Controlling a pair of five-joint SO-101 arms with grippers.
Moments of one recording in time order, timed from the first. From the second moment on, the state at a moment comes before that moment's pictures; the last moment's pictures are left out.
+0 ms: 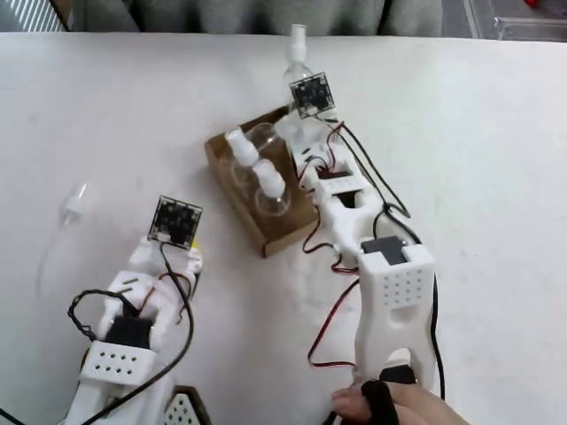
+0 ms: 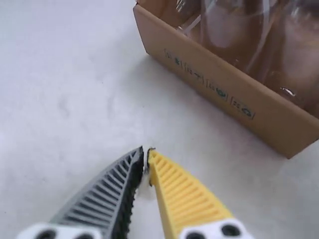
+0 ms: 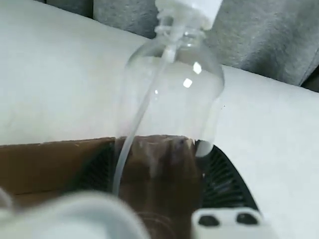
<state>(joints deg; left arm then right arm) 2.1 -71.1 94.3 24.9 -9.1 -14.9 36.4 8.3 -16.9 11.6</state>
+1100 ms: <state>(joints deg) 2.1 -71.1 94.3 24.9 -9.1 -14.9 44.7 8.4 -37.2 11.6</state>
